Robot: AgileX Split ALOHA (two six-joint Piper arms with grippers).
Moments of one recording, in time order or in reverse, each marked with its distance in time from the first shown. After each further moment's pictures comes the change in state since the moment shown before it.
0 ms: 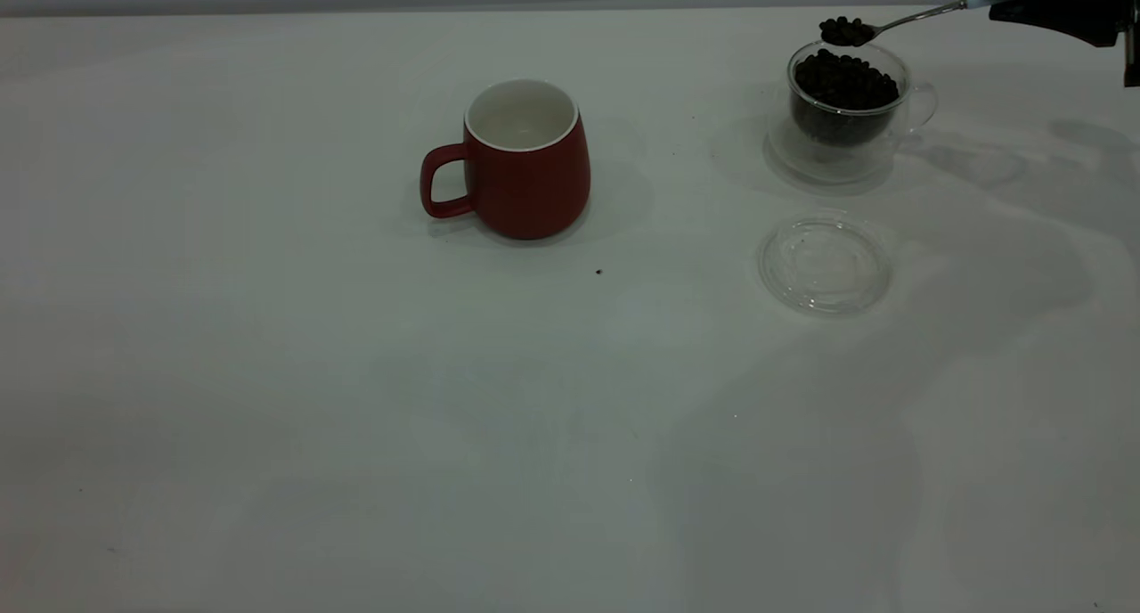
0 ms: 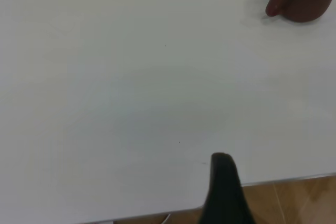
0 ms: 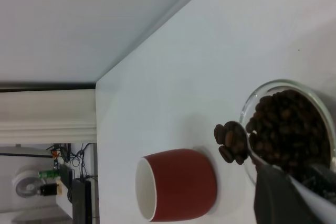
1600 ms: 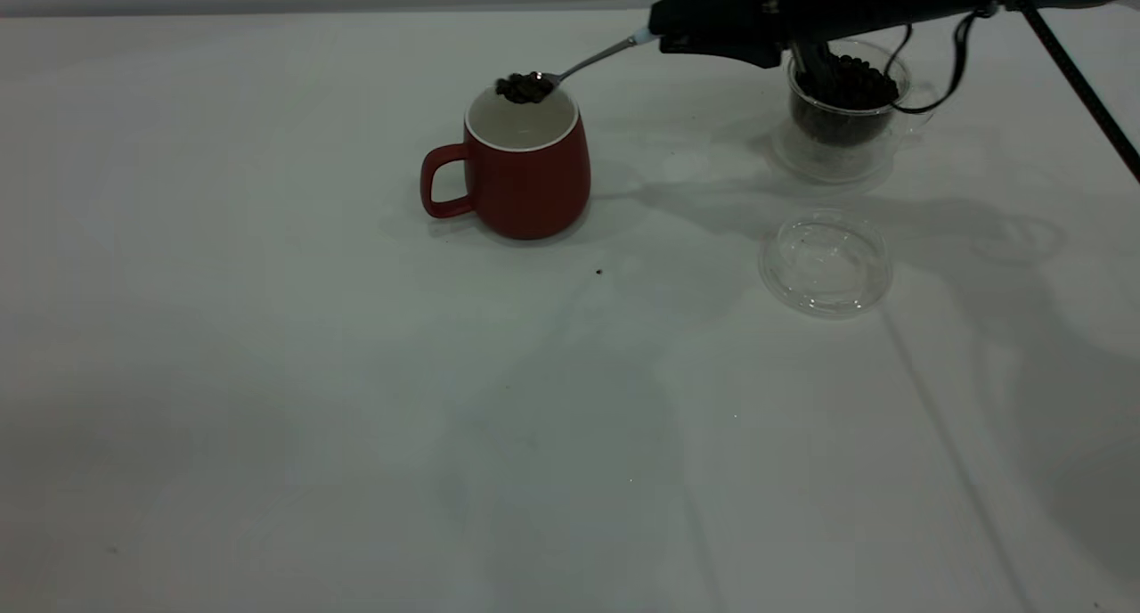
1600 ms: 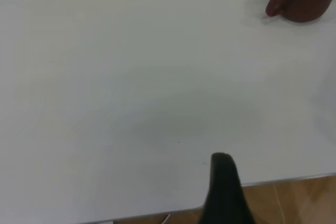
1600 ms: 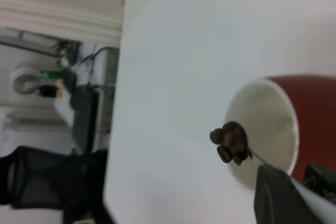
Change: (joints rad) left arm 0.000 0.000 0.000 0.000 0.000 -0.001; right arm 0.491 -0.001 0.000 0.197 -0.137 -0.077
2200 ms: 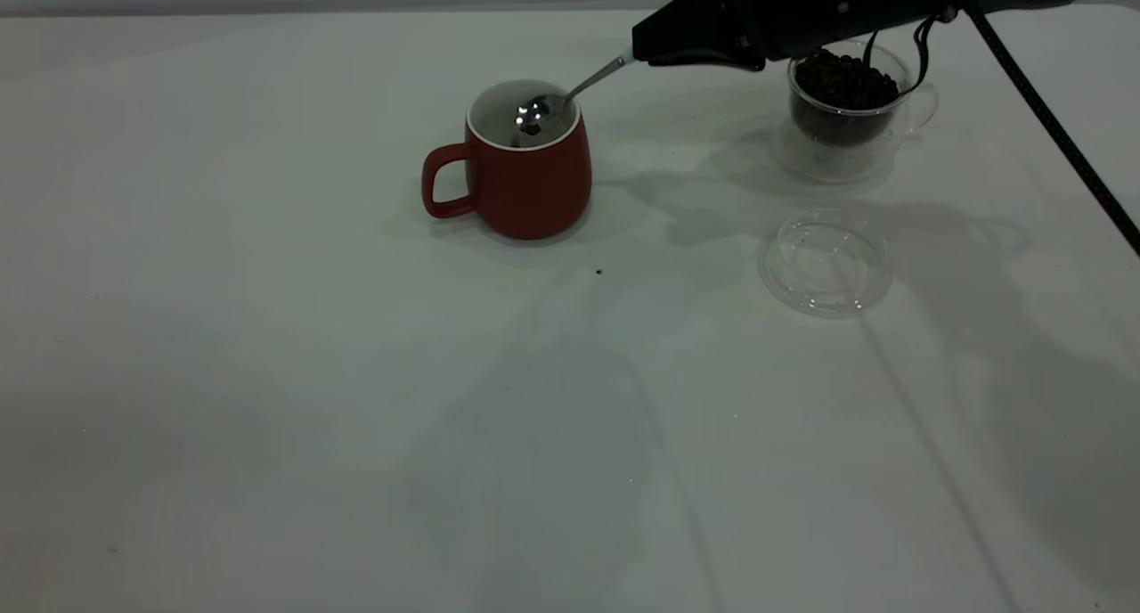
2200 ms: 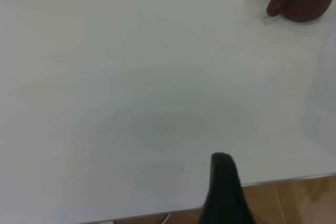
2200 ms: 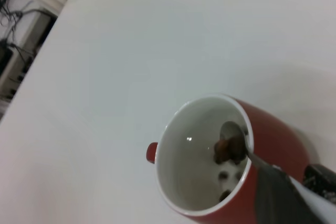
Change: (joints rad) left arm 0.000 0.000 0.000 0.000 0.000 0.000; right arm 0.049 -0.014 0.000 0.043 -0.156 -0.465
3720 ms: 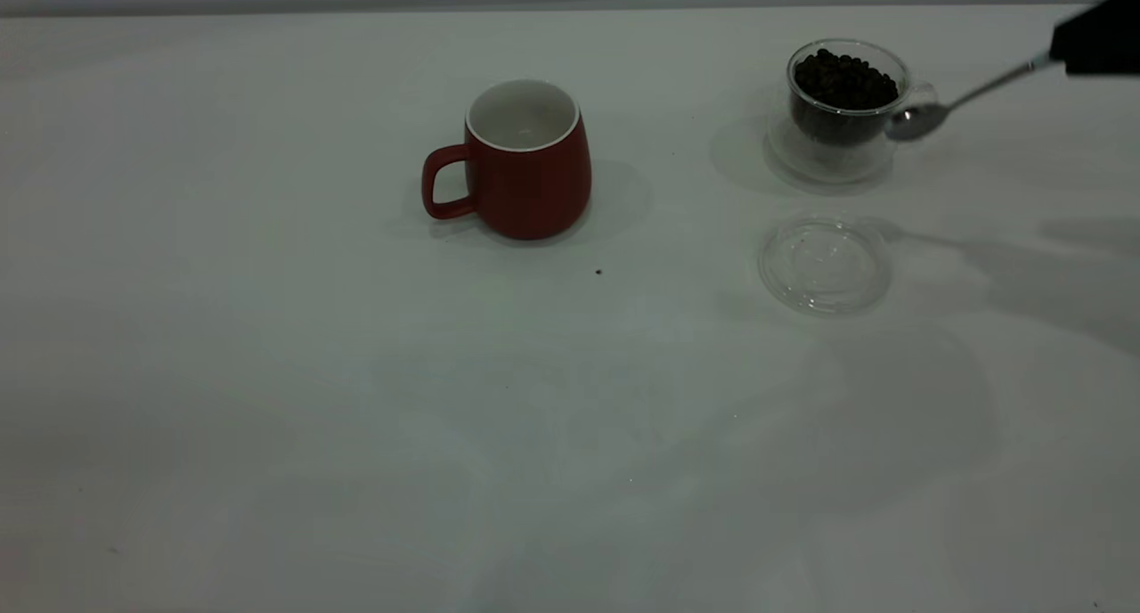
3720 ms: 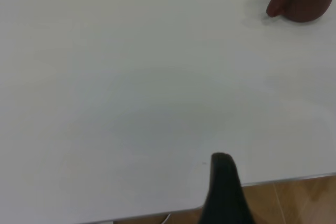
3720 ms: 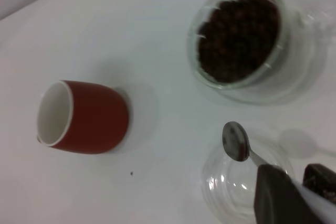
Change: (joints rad) left arm 0.000 0.000 0.000 0.000 0.000 0.001; right arm -0.515 -0.417 0.590 -0.134 -0.046 0.070
